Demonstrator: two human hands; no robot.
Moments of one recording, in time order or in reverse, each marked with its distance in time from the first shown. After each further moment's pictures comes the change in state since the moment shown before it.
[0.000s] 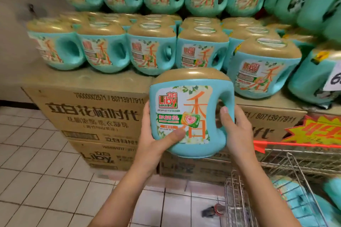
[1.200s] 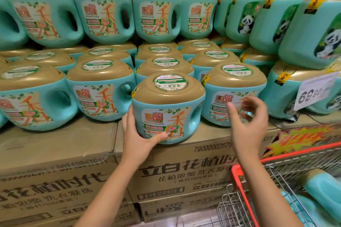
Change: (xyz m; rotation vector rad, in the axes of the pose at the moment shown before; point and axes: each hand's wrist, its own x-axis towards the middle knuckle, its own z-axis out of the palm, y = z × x) left_hand 0.199 -0.050 0.004 0.523 -0.072 0.169; right_hand 0.134 0.022 -0.033 -0.372 0.635 -0.321
